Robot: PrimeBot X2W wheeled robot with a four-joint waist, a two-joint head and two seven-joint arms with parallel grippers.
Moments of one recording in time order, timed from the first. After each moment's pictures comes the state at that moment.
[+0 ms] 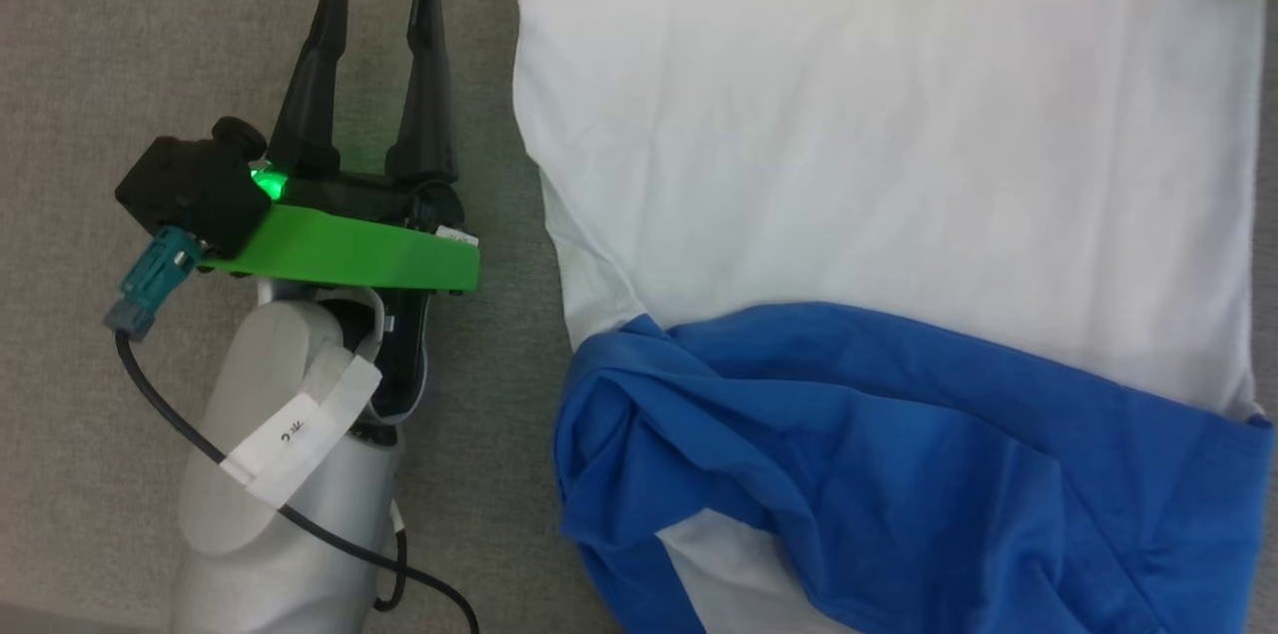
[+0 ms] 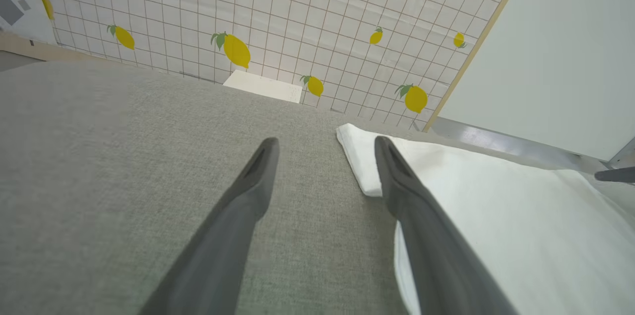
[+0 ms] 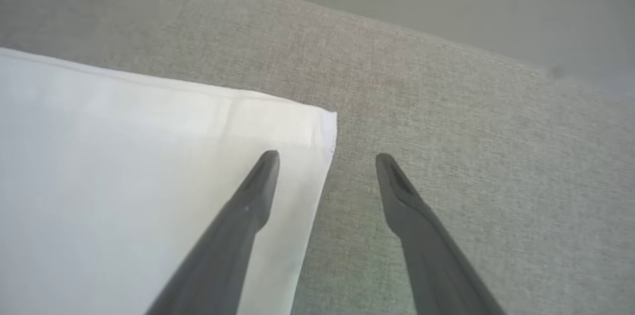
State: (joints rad) left arm -0.52 0.13 -0.17 0.07 -0.47 -0.06 -0.26; right arm -1.09 -0.33 -0.09 0.41 0.11 0.13 0.94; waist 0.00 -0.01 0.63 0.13
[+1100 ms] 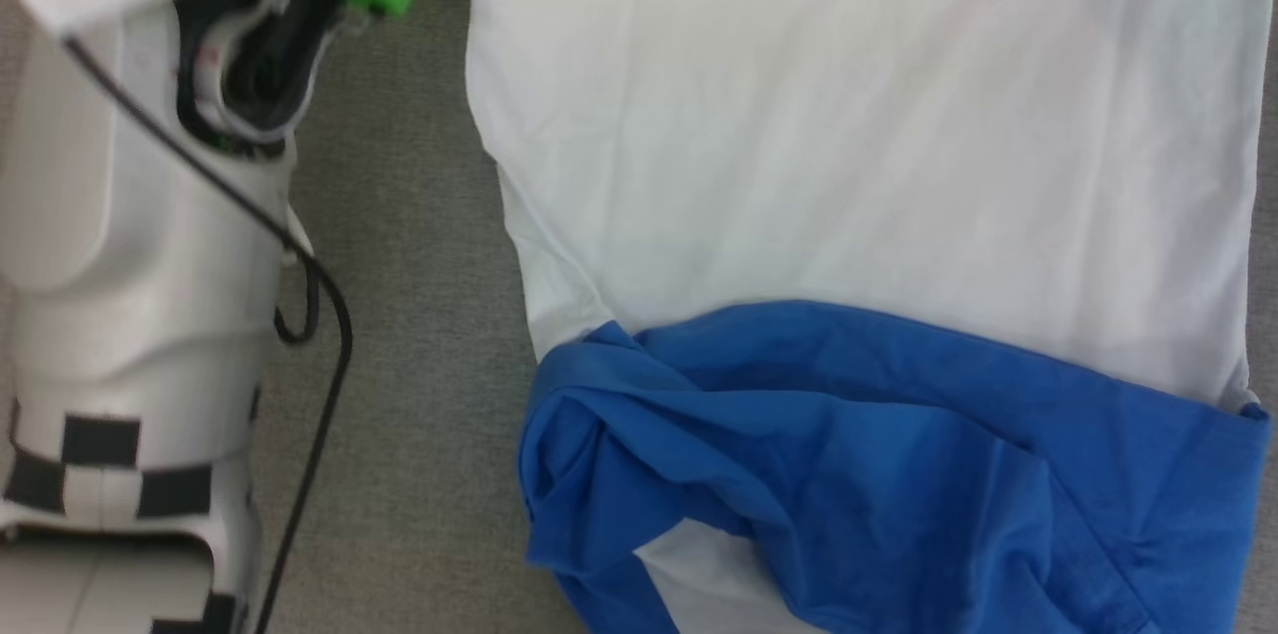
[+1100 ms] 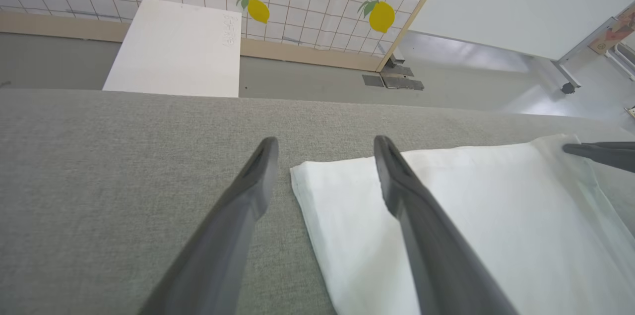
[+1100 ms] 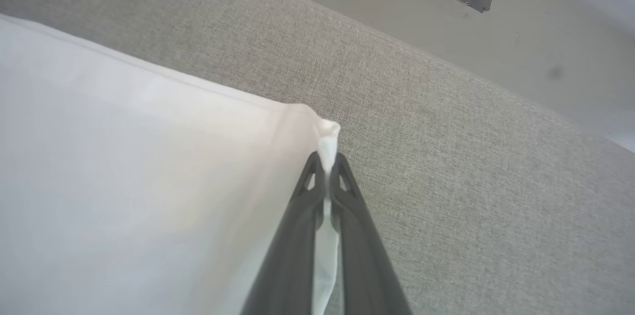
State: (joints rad) left arm -0.98 0.22 -0.19 0.19 -0.63 -0.11 0.36; right arm -1.15 -0.34 0.09 0.34 0.15 0.13 1.01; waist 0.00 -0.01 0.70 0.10
